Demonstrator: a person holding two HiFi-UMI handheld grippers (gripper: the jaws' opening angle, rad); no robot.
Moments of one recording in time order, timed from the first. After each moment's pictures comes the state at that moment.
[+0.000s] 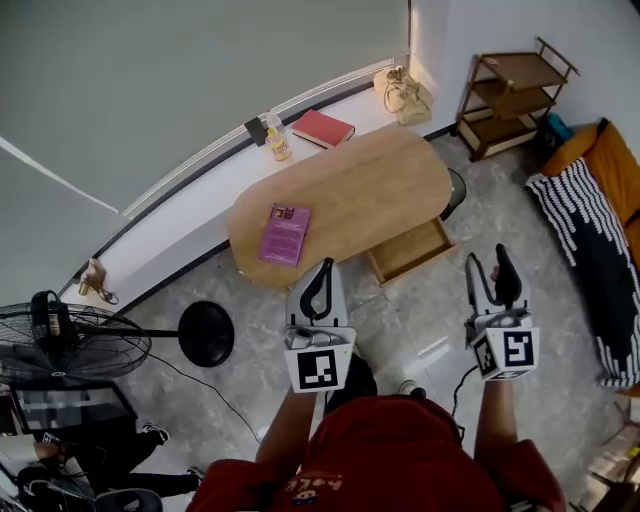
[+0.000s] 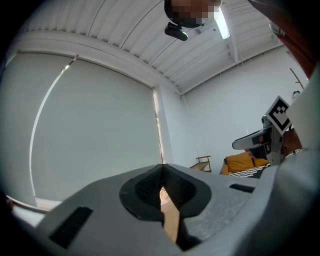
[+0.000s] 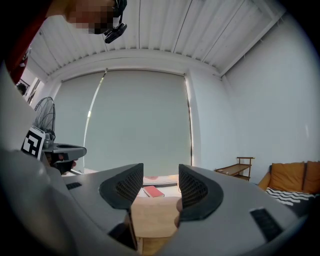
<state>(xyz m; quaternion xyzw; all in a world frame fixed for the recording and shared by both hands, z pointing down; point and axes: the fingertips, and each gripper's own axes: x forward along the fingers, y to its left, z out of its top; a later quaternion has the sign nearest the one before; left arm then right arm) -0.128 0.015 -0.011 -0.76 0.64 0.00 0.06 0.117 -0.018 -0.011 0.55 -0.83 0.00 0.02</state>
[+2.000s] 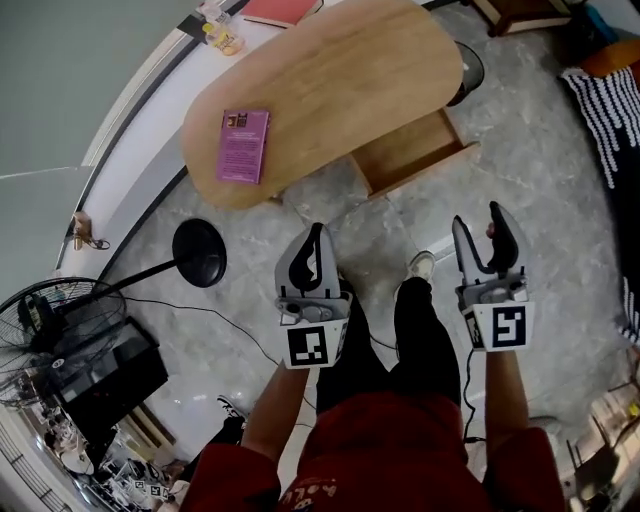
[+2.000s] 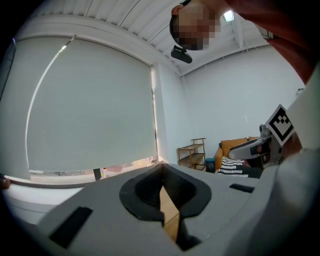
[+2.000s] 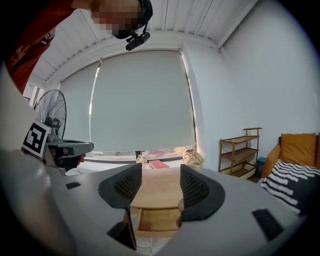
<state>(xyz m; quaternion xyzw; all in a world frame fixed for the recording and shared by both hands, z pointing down) -0.038 -0.032 0.192 -0.76 0.64 -0.07 -0.01 0.176 -0.070 0.212 0.50 -0.86 0.09 0.07</state>
